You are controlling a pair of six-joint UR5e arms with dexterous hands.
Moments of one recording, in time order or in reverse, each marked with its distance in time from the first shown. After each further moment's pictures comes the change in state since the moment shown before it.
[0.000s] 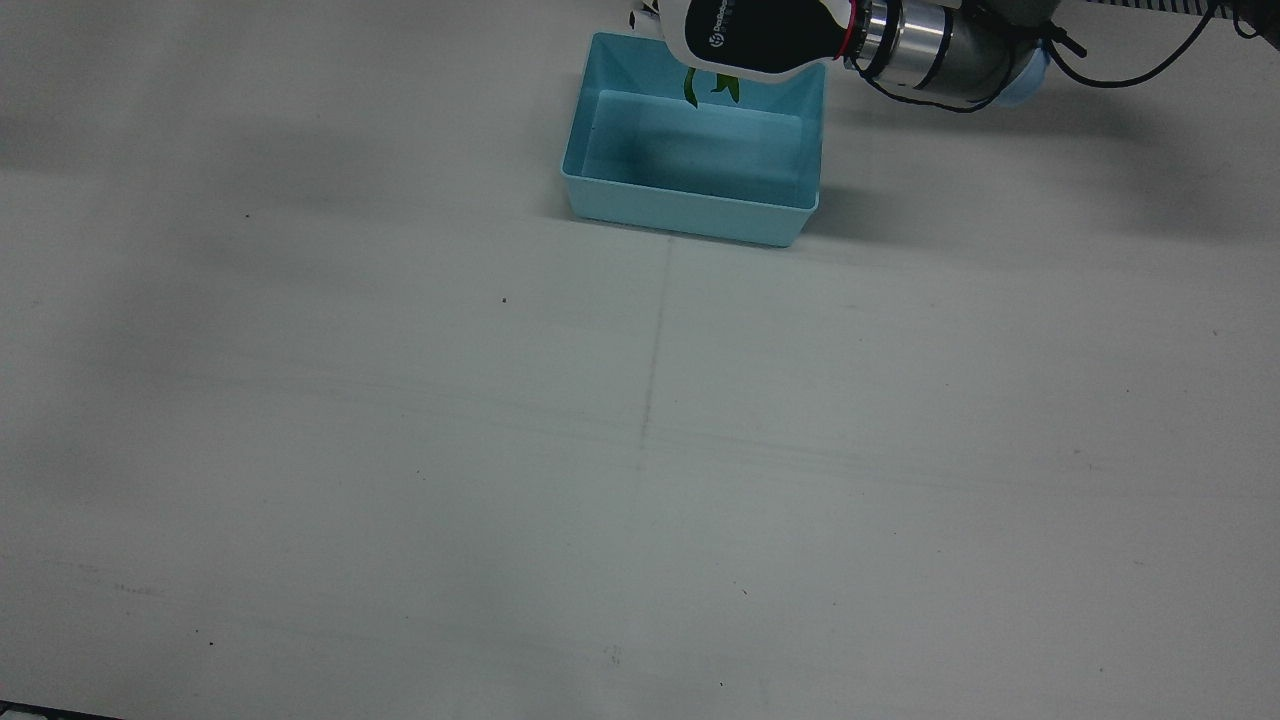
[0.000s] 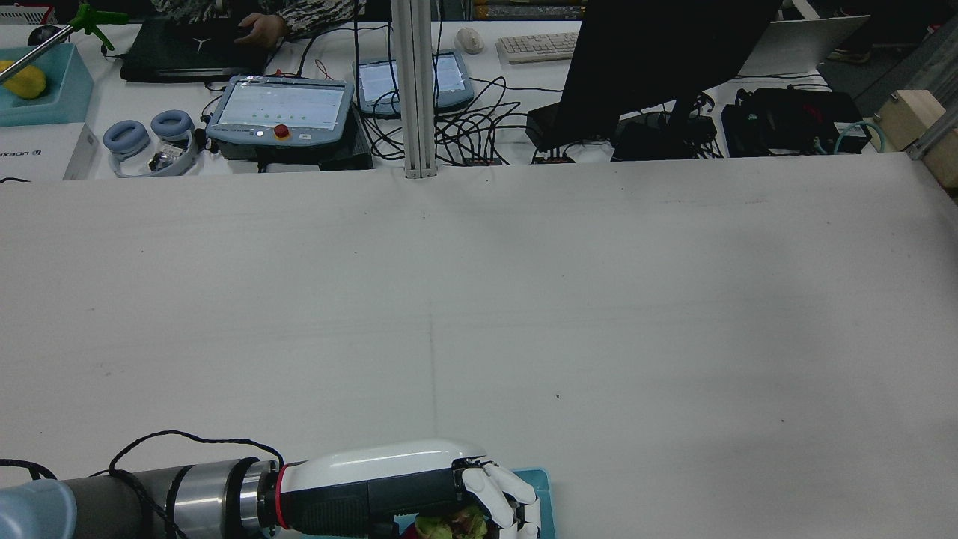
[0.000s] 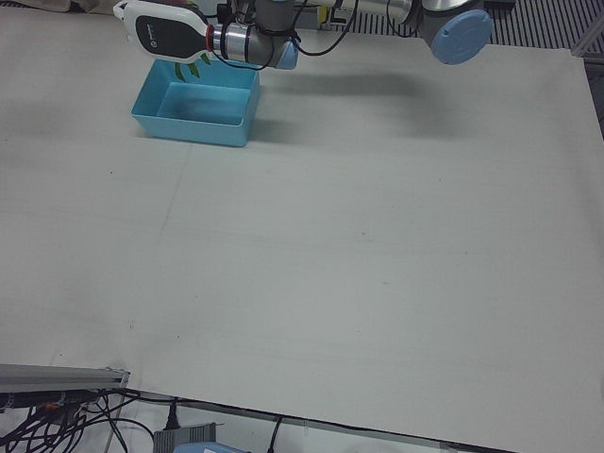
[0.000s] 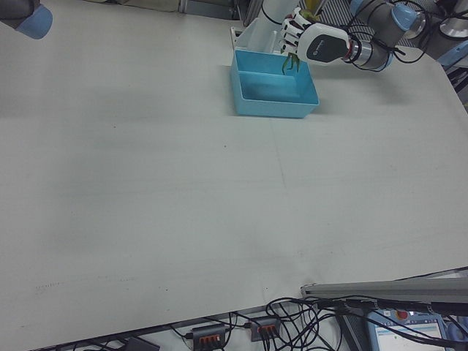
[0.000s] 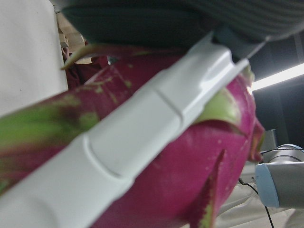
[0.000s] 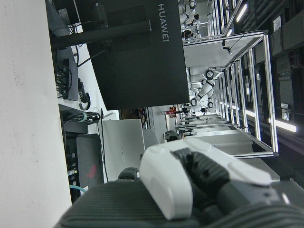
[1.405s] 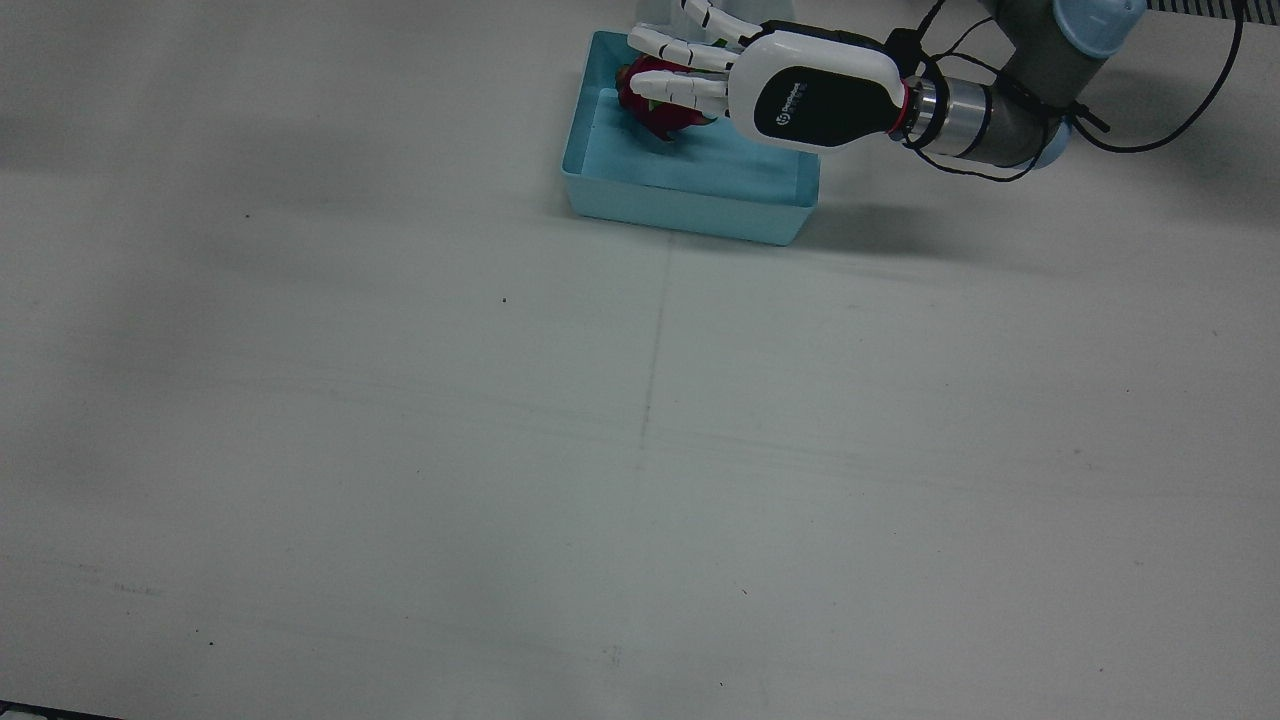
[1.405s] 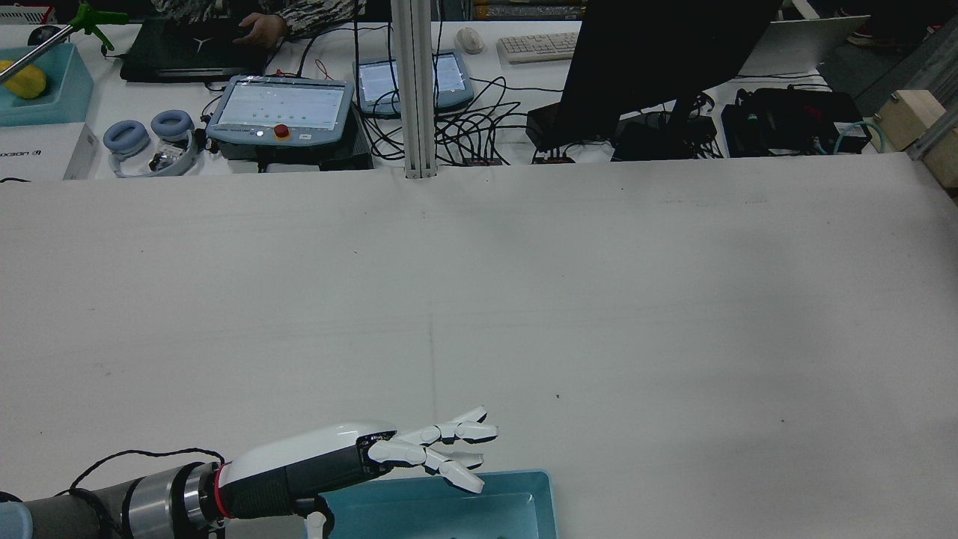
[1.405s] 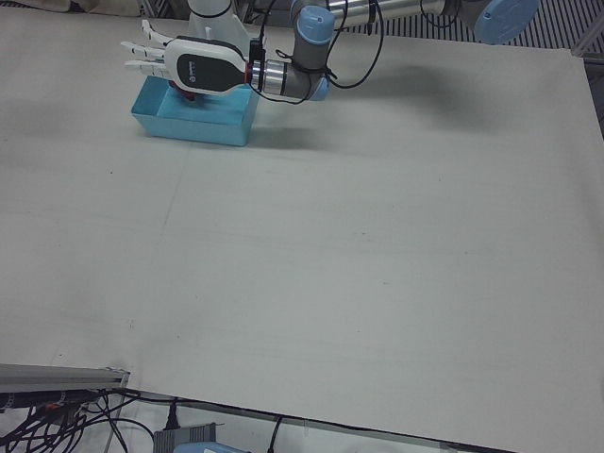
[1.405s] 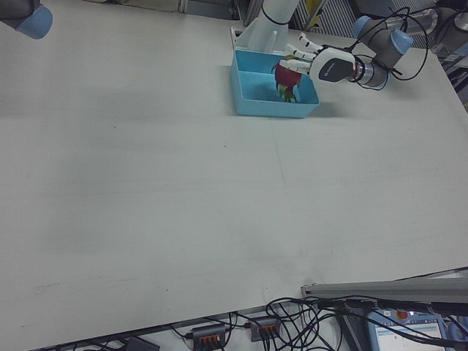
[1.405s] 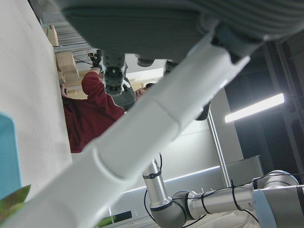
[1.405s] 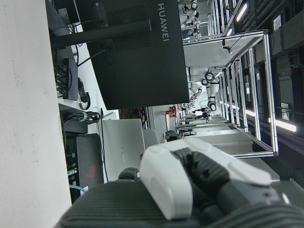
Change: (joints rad) left arm -0.009 0.216 0.108 -0.387 -0.135 0.016; right arm 0.000 0.000 0.000 0.000 0.000 0.000
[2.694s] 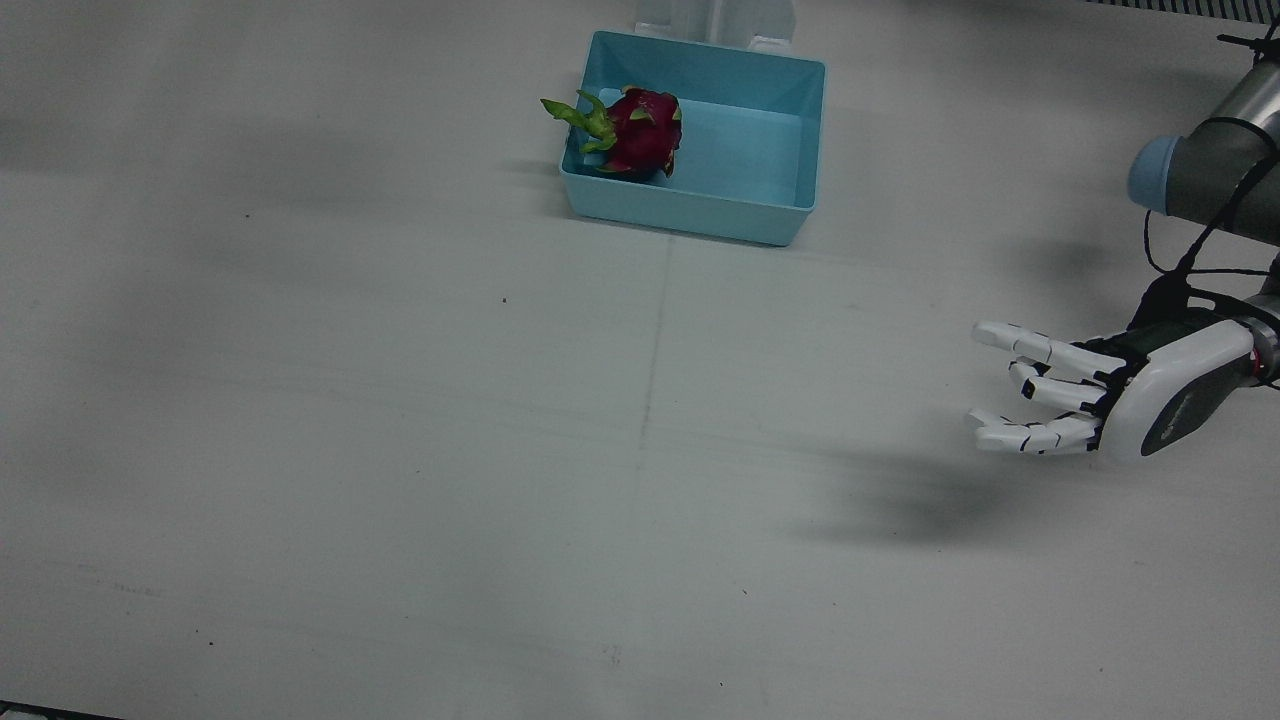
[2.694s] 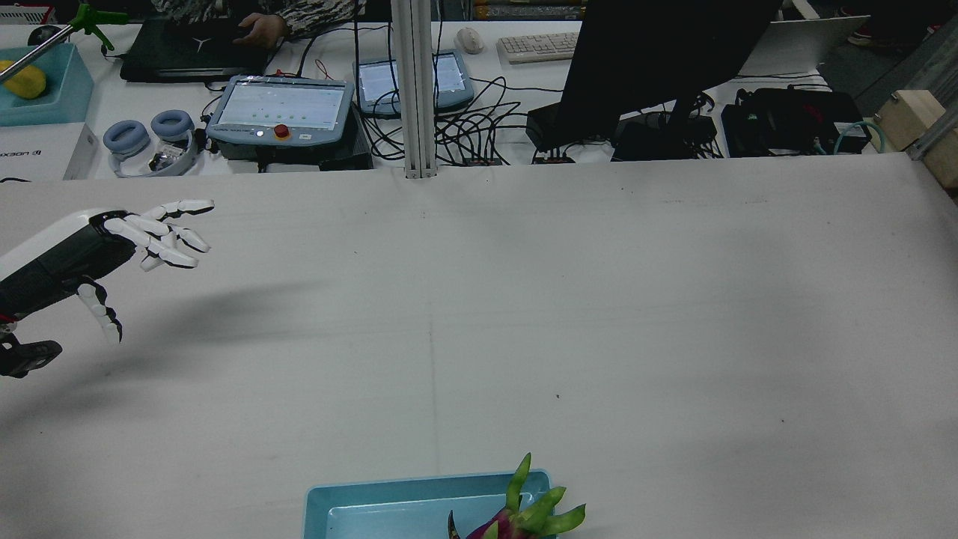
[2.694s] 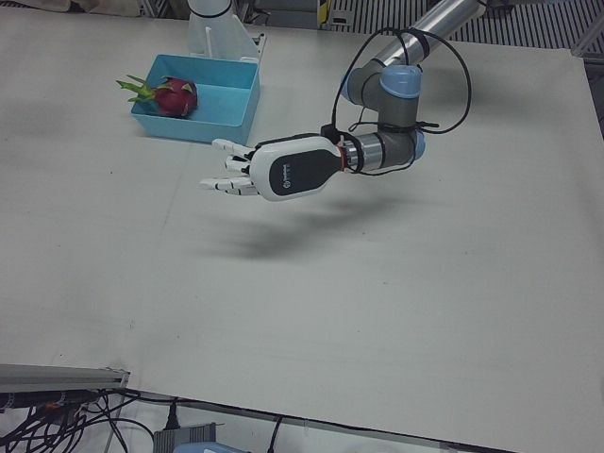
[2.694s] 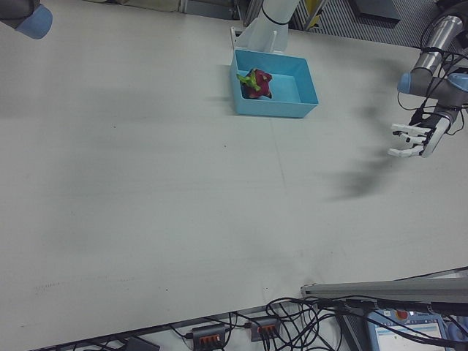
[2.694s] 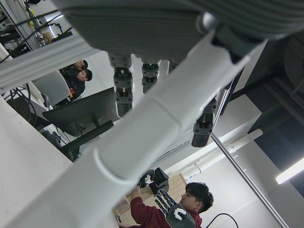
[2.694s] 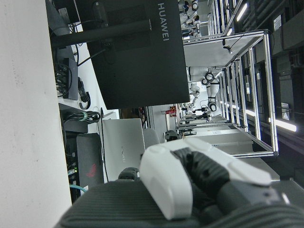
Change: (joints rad) left arm -0.553 0.123 0.401 -0.372 -0.040 -0.029; right arm 0.000 0.000 -0.001 0.000 0.000 0.000
